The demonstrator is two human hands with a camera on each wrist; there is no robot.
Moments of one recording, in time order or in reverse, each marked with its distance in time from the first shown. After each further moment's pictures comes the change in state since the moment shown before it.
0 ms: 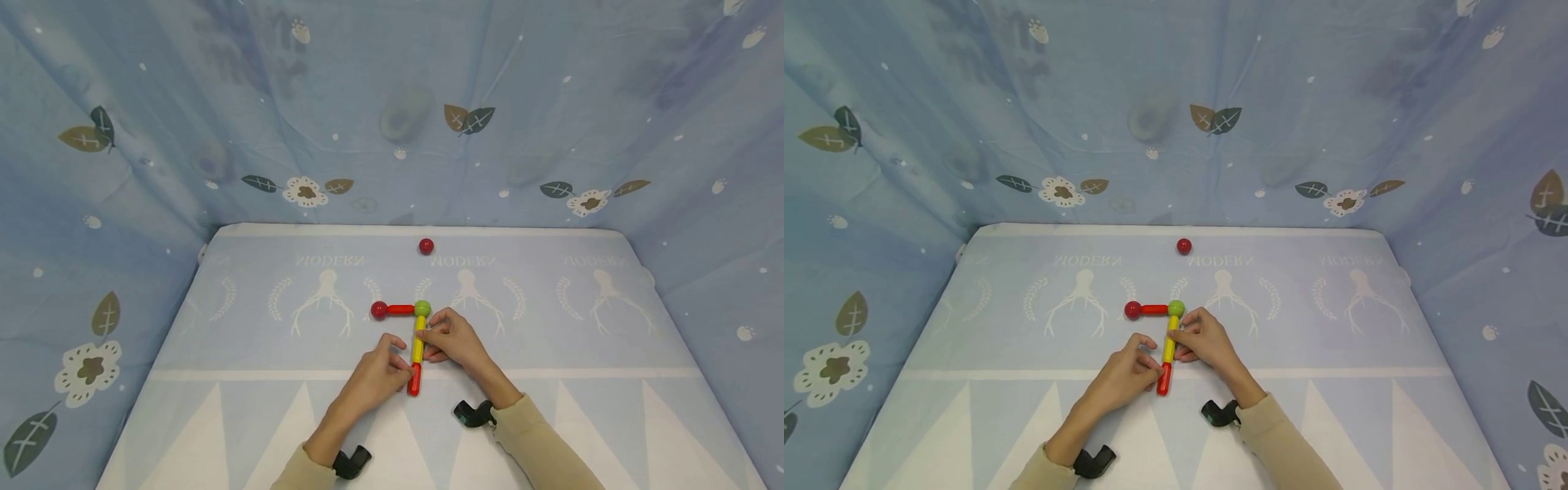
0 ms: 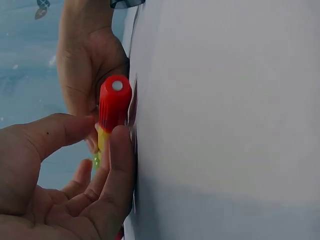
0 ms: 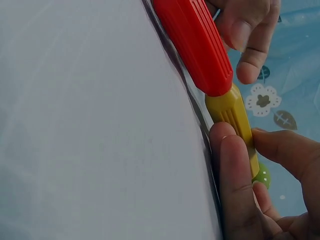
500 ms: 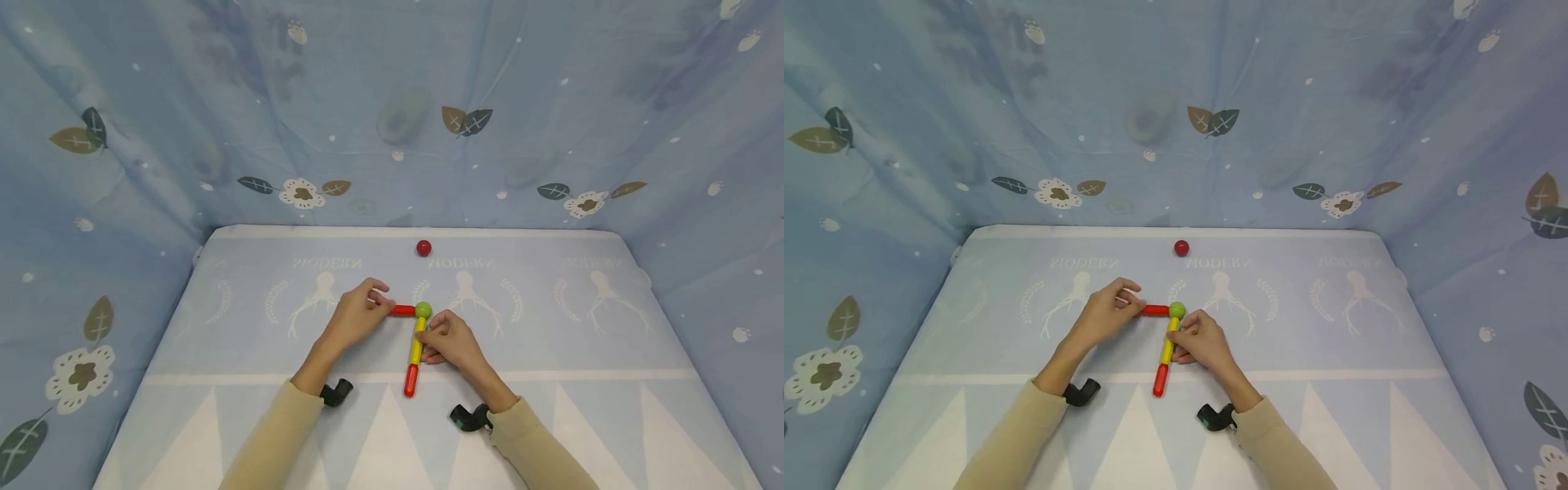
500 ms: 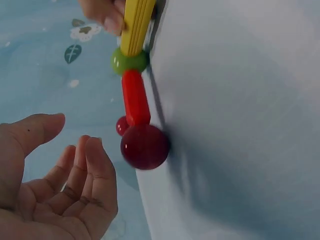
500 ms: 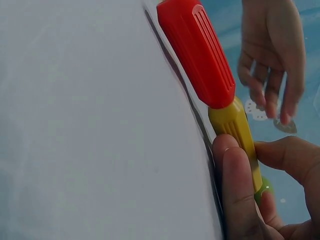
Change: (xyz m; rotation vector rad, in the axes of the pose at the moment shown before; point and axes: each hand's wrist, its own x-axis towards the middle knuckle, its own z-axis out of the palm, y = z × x) left_hand 0.070 0.021 -0.063 0.129 0.190 0.063; right_hand 0.000 -0.002 0.002 0.039 0.053 0.019
